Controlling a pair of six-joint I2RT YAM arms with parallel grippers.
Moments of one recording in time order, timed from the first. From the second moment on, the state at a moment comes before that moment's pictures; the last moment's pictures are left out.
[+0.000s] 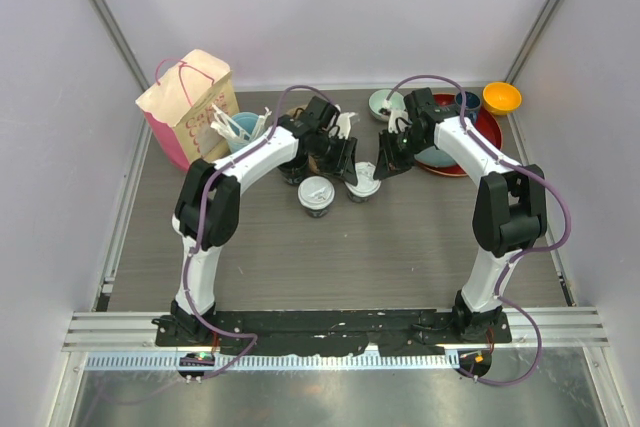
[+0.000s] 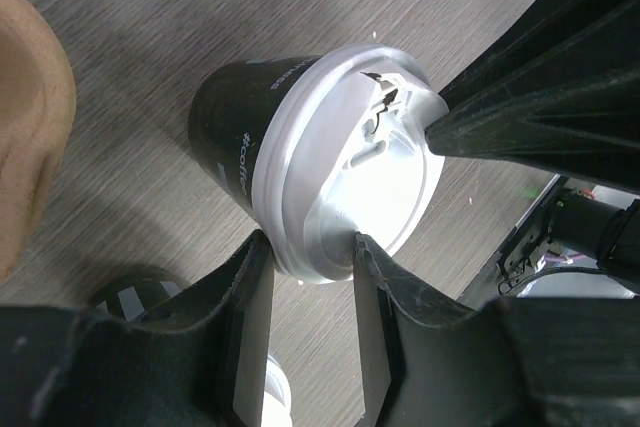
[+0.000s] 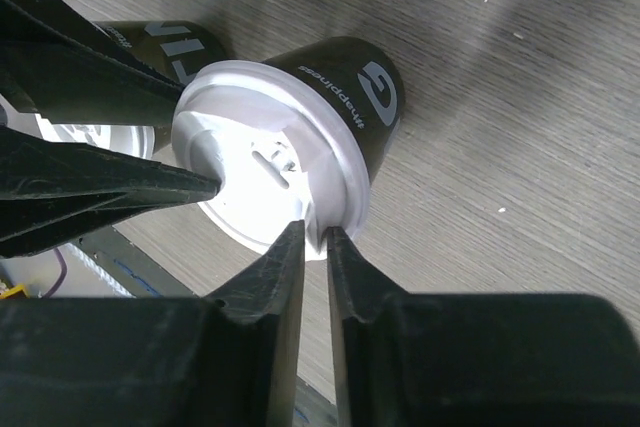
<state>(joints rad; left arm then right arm) -0.62 2.09 1.75 -0.65 0.51 -0.30 0.25 1.84 1.49 -0.85 -0.51 0.07</state>
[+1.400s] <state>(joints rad) -0.70 2.13 1.81 -0.65 0.18 0.07 0.25 1.64 1.20 -0.53 -0.34 0.15</state>
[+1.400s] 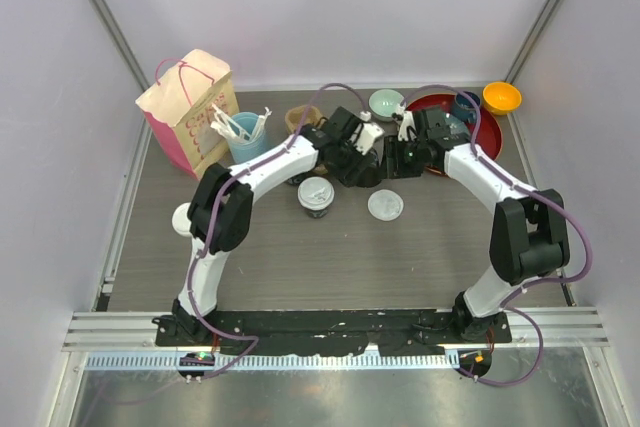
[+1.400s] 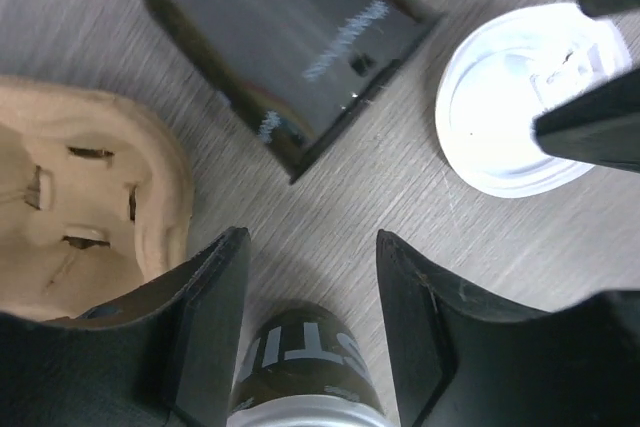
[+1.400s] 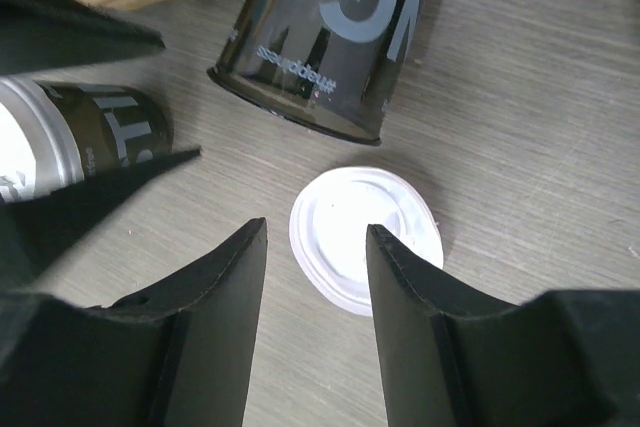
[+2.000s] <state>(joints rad) -0.81 2.13 1.78 -0.52 -0.01 0.27 0.11 1.43 0.96 -0.32 -0.28 0.29</state>
